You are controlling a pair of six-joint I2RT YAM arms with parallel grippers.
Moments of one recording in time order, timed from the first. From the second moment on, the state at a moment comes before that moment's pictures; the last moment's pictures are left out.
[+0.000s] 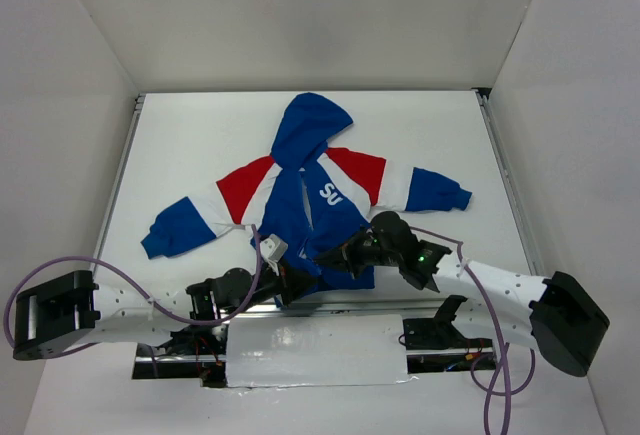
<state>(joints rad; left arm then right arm) -1.22 1.01 0.13 0.72 -0.18 -0.61 0.82 1.02 0.39 0.13 -0.36 1.95</state>
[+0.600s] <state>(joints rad) -1.26 1.09 0.13 0.71 -0.33 -0.61 0.82 1.35 0.70 -0.14 -0.35 1.88</state>
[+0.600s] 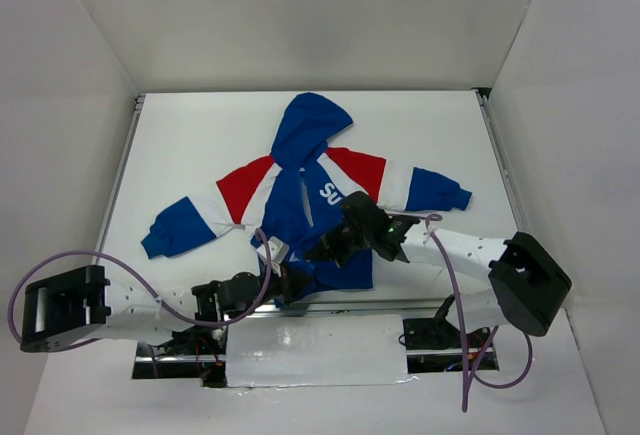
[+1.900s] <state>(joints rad) -1.37 0.44 0.21 -0.02 -0.43 -0.89 1.20 1.15 0.45 0.19 0.17 1.92</state>
